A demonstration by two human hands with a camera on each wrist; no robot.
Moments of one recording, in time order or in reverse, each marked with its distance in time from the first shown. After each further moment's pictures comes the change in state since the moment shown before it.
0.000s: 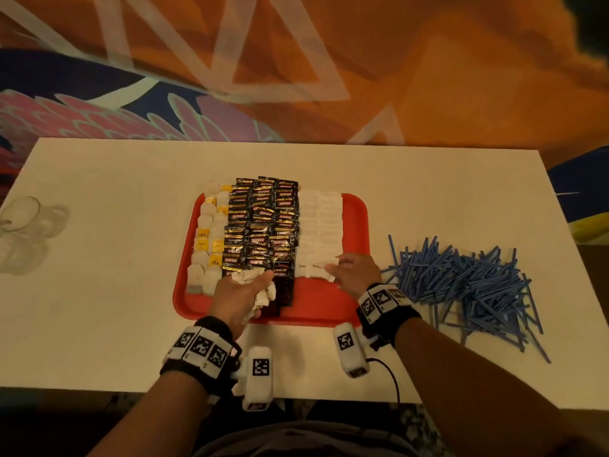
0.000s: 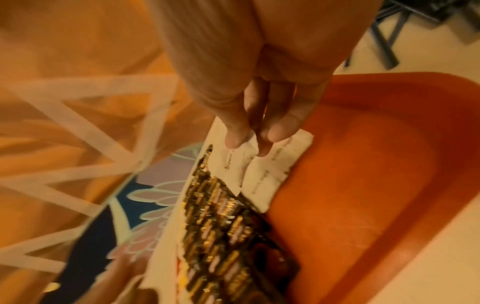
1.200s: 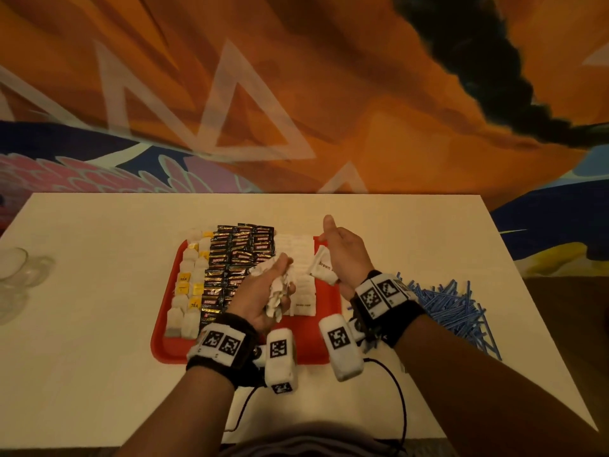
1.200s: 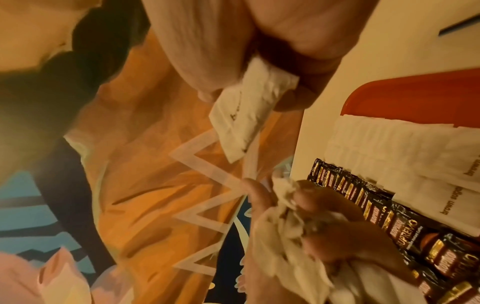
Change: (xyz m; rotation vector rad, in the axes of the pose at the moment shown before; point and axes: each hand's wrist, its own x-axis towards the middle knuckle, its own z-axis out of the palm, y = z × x) left_hand -0.033 0.081 0.079 -0.473 -0.373 -0.109; right_hand -0.050 -0.114 -0.072 0.289 0.117 -0.274
